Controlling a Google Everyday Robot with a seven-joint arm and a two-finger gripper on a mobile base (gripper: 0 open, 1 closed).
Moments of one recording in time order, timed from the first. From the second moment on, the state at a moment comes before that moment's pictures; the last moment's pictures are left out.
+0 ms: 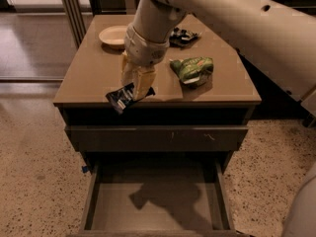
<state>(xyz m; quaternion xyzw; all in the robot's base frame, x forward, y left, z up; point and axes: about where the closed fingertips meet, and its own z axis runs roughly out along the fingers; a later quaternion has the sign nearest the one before) 0.572 0.064 0.881 -0.88 0.44 0.06 0.19</state>
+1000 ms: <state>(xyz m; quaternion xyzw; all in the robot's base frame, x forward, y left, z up) 0.551 0.061 0.864 -0.86 0.46 0.07 0.20</state>
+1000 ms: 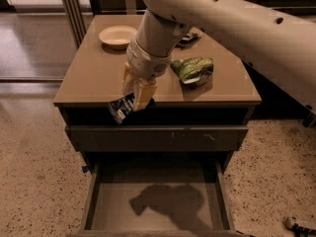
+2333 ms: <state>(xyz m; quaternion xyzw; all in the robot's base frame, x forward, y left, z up) 0.513 0.028 0.785 -0.85 0.48 0.12 0.19</state>
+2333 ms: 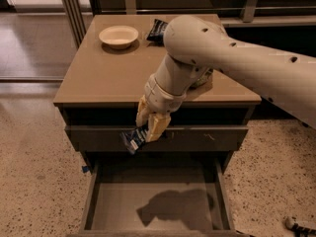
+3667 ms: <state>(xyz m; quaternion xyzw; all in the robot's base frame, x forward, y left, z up) 0.460 0.022 0.713 -0.84 0.49 0.15 0.19</state>
